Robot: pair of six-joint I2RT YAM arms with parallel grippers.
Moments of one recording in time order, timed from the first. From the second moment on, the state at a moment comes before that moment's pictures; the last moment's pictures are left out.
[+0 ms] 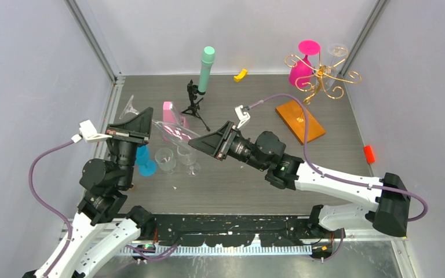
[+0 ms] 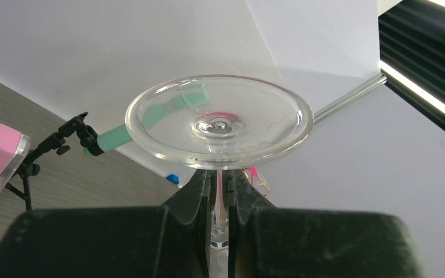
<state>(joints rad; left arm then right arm) -0.62 0.48 0.81 0.03 -0.49 -0.86 1.10 1.21 0.92 0.46 0.00 1.18</state>
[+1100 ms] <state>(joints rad) -0.62 0.47 0.83 -0.21 -0.20 -0.67 1.10 1.08 1.11 -0.04 0.27 0.90</state>
